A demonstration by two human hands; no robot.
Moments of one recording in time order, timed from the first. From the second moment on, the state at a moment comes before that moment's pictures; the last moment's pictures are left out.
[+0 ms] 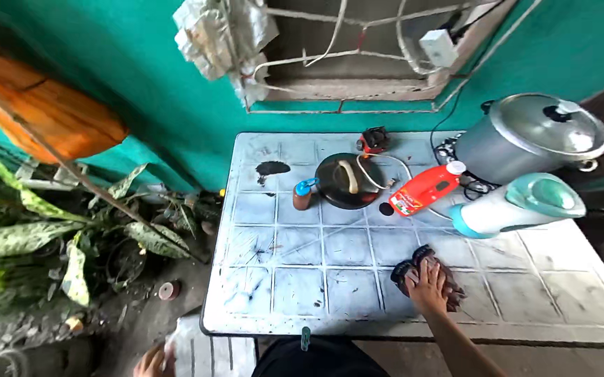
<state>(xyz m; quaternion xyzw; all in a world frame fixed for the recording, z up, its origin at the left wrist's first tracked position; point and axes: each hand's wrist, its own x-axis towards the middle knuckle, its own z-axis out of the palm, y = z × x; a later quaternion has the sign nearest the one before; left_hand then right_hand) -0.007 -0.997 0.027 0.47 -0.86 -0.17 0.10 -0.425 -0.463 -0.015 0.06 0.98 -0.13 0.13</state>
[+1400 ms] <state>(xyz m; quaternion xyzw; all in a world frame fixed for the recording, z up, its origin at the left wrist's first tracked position) -0.292 -0.838 0.038 0.05 -0.88 -0.46 -0.05 -0.311 -0.587 0.051 0.10 0.45 -0.85 0.25</state>
